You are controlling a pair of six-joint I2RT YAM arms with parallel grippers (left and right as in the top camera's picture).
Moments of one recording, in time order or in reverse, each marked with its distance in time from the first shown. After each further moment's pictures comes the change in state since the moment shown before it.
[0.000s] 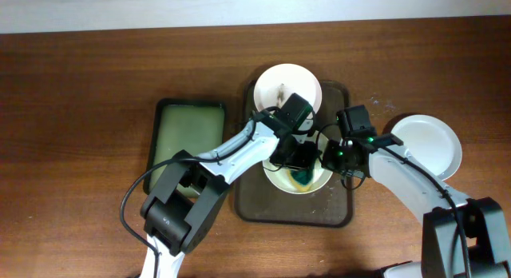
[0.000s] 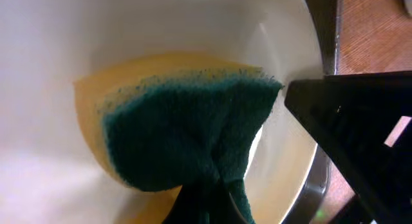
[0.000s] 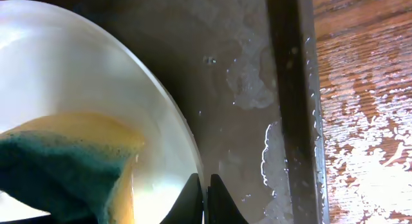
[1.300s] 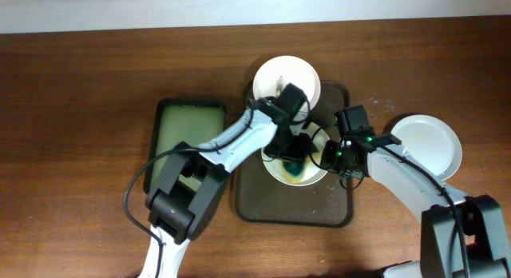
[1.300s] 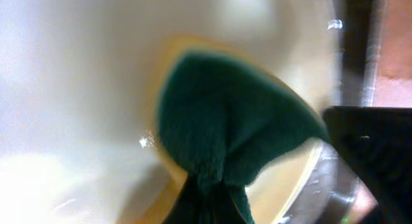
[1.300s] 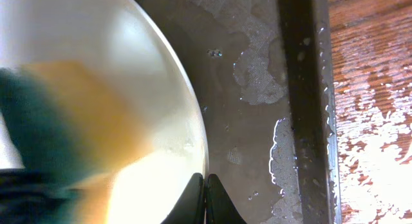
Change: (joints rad) left arm 0.061 0.072 0.128 -0.150 -0.060 0.095; right arm 0.004 0.012 0.002 -0.004 -0.013 0.008
